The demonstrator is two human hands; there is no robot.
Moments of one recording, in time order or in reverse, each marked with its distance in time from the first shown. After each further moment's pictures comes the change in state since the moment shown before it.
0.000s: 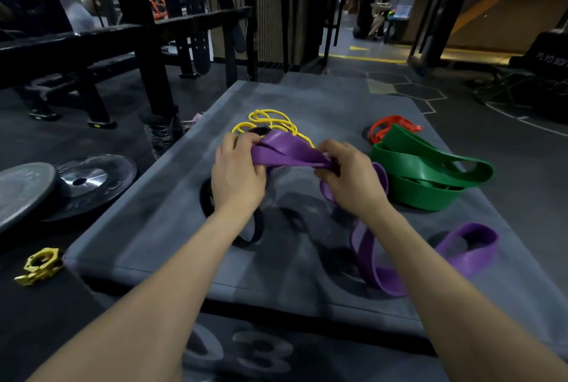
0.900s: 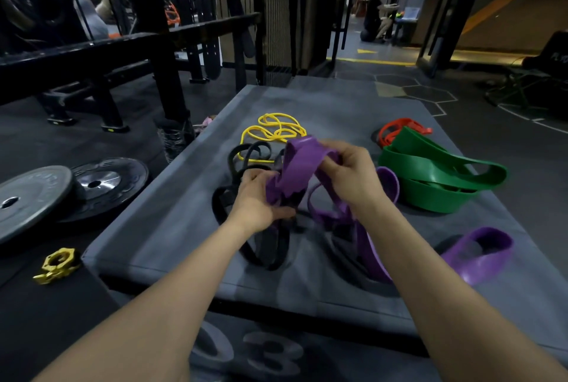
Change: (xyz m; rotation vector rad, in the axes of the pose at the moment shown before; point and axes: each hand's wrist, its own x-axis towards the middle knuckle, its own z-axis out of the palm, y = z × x) left_hand -0.013 -0.031 0.020 -0.158 -0.430 -0.118; right_hand 0.001 -0.033 0.004 0.757 -0.016 0.173
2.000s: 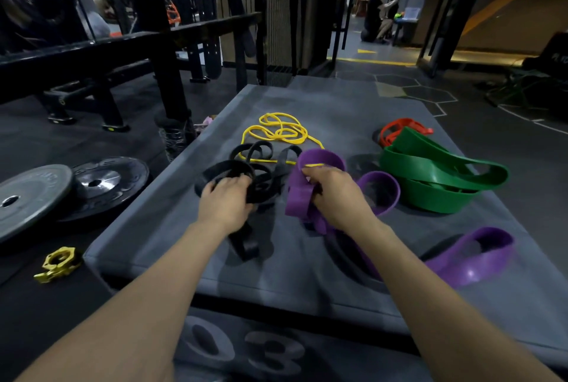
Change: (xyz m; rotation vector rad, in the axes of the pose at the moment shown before) left_hand 0.004 -0.036 -0.027 0.700 -0.005 0.005; right_hand -0.006 0.030 0.005 -0.960 -0.189 -0.076
